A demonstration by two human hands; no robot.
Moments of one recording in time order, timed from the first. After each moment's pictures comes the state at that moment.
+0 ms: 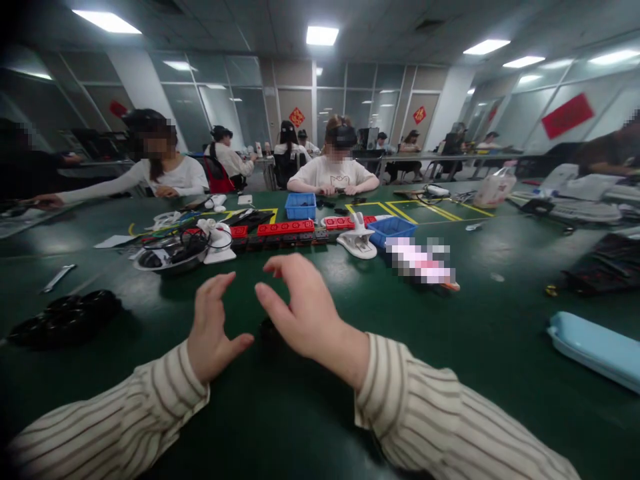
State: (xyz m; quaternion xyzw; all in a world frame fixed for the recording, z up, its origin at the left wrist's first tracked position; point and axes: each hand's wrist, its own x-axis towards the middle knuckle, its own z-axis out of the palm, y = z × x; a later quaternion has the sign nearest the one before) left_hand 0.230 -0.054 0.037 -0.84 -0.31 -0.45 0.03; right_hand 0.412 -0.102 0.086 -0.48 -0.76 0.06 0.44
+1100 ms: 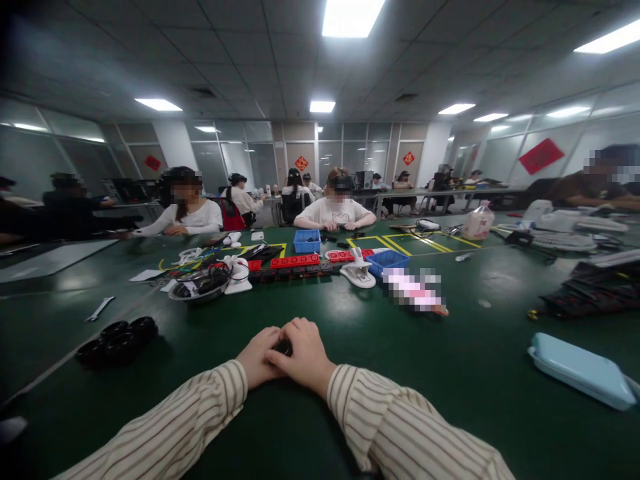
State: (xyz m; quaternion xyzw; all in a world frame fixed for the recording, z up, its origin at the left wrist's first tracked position) left_hand 0.243 -0.038 0.007 -0.91 -0.34 -0.21 -0.15; right_hand 0.386 -0.091 0.021 -0.53 -0.76 0.04 0.38
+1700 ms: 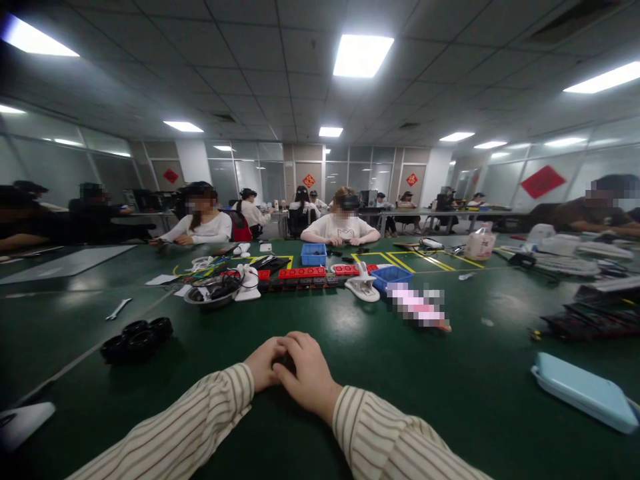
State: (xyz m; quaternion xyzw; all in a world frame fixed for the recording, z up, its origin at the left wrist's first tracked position) left_hand 0.235 -0.035 -0.005 -0.91 -0.29 -0.22 -0.18; right_hand 0.375 -0.122 0.029 -0.46 -0.79 0.07 0.41
